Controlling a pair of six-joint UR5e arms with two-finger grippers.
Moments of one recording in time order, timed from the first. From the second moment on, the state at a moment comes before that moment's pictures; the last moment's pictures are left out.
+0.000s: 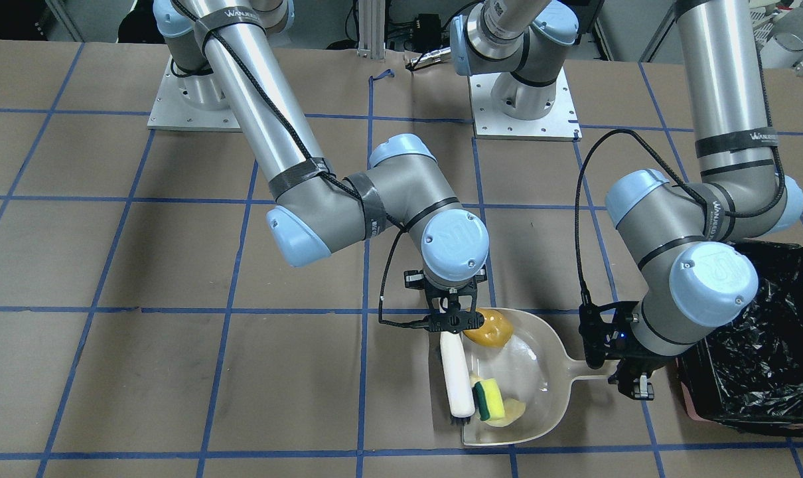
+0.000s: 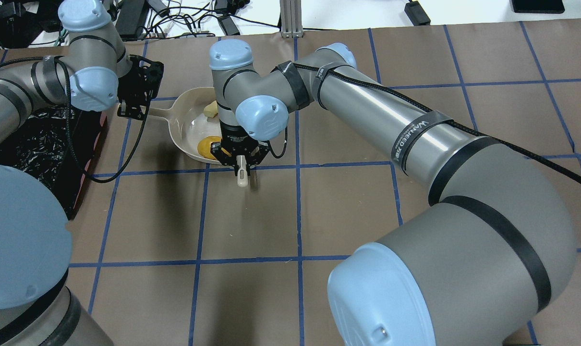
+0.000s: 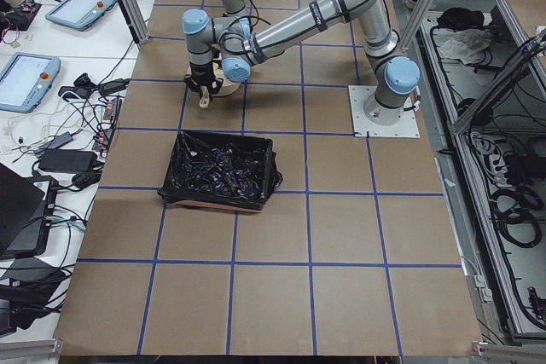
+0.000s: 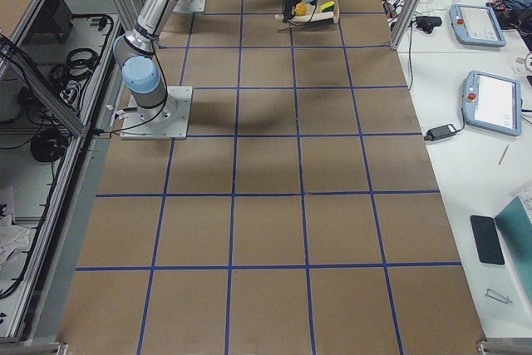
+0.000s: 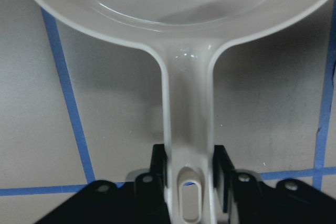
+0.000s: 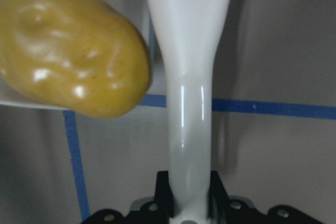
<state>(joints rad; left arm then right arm) -1.39 -2.10 -1.53 -1.02 1.69 1.83 2.09 -0.82 1.20 -1.77 -1.34 0.44</state>
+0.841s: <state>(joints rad) -1.39 -2.10 -1.53 -1.02 1.69 1.83 2.11 -0.83 1.17 -1.79 -1.27 0.49</state>
